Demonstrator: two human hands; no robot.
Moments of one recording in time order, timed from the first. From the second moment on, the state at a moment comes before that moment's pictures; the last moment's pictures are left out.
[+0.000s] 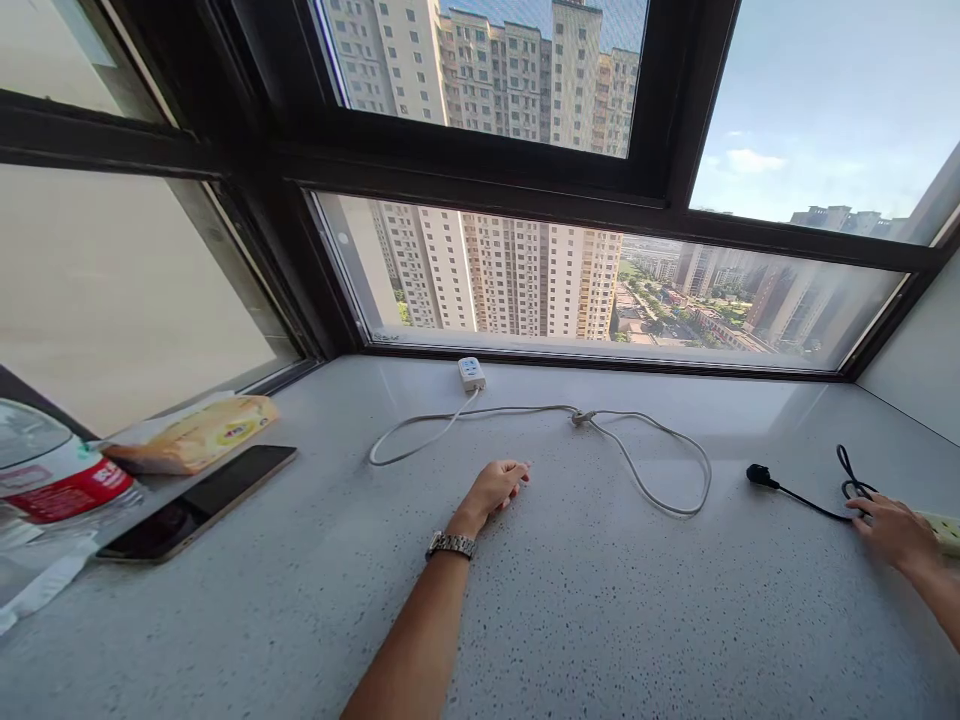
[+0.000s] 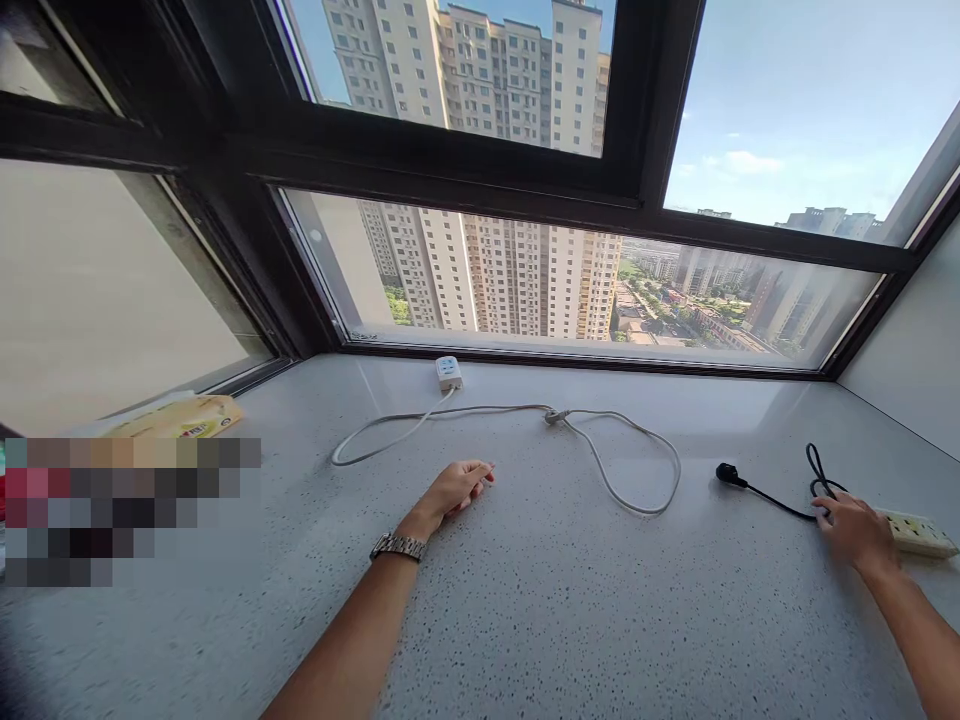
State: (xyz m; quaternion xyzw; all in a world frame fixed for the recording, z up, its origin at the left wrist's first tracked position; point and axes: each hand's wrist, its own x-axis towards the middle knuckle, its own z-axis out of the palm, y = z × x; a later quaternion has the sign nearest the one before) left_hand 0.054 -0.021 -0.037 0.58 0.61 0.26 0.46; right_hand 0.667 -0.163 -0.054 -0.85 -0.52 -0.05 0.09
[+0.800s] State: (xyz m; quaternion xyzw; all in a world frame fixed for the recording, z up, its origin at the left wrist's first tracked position) left_hand 0.060 -0.091 -0.045 0.71 0.57 0.19 0.36; right_hand 0.349 -0.077 -0.046 -0.79 -0.54 -0.04 0.30
